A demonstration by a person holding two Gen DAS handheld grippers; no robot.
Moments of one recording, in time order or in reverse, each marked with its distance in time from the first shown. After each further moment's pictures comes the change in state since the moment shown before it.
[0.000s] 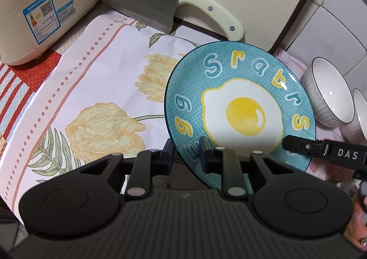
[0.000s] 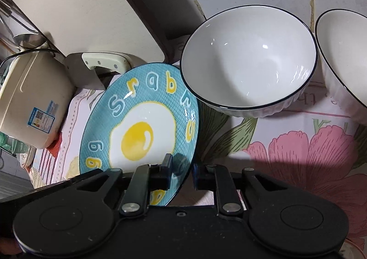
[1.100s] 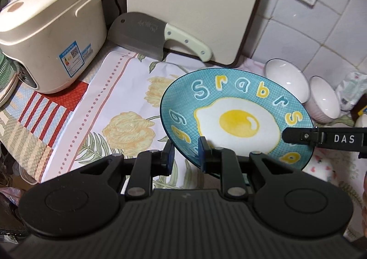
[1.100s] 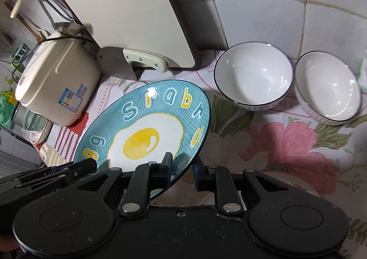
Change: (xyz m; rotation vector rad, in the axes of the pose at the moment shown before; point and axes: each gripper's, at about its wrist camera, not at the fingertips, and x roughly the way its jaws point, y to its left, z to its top) left arm -0.119 -0.022 -0.022 0.141 -0.070 0.006; right arm -0.099 0.050 -0.015 -0.097 0.028 -0.051
